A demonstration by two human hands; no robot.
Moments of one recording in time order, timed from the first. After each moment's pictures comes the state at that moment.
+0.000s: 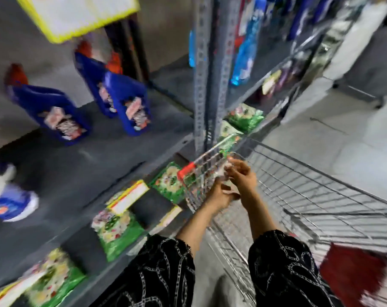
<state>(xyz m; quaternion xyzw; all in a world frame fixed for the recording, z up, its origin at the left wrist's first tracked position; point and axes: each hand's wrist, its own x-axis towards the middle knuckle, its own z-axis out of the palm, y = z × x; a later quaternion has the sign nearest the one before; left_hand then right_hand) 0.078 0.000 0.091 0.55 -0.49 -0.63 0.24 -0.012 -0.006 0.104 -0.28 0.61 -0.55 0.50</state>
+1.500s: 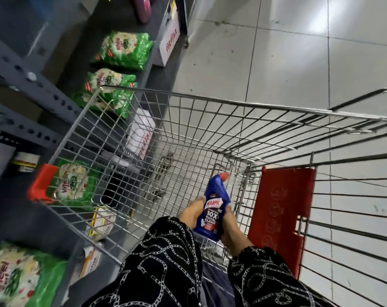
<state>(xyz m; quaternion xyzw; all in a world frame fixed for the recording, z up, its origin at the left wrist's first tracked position) -0.048 0.057 -0.021 0.55 -0.36 -0.75 -0.07 -0.104 0.150 -0.032 0.21 0.59 -0.59 0.51</state>
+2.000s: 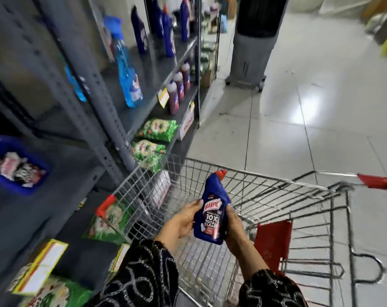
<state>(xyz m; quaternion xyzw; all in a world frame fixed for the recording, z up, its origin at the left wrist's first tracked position) -0.001 0.046 0.057 0.42 -0.42 -0.80 0.04 -0.093 0.165 0.033 0.03 0.59 -0.64 0.49</state>
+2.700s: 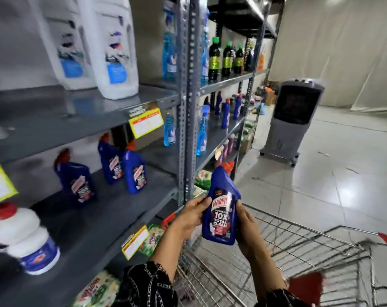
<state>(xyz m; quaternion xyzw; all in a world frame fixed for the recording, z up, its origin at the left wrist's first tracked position) 0.176 0.055 0.254 0.31 -0.51 -0.75 0.29 0.042 0.148 0.236 -0.24 0.50 -0.70 0.45</state>
